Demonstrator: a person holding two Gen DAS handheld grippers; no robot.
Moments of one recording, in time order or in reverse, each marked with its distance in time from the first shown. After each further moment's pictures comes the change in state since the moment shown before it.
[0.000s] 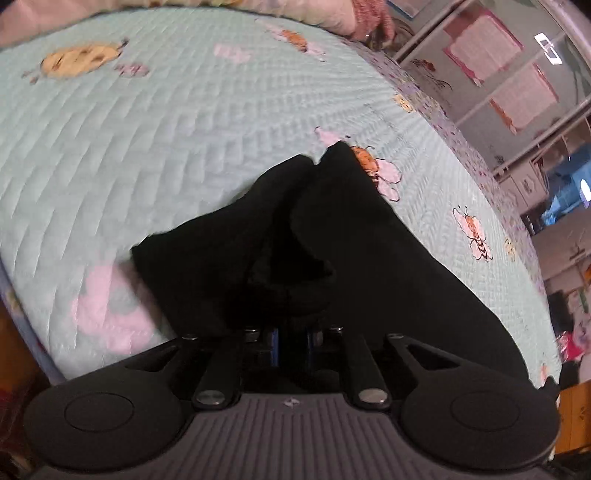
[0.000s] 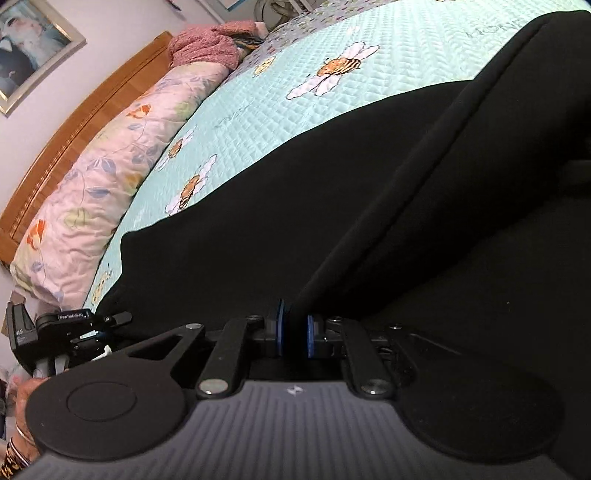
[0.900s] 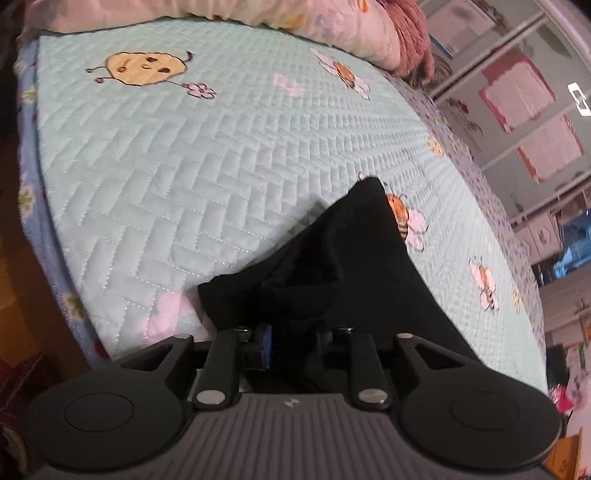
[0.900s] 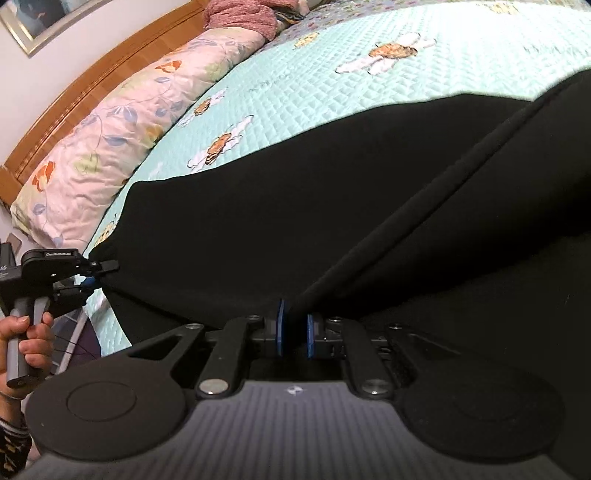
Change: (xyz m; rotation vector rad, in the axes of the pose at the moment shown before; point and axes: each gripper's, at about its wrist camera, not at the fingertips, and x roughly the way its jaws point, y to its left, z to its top) left arm -0.029 0.030 0.010 -0.152 -0.065 0.052; right arm 0.015 0.033 -0.026 -0.148 0.073 0.011
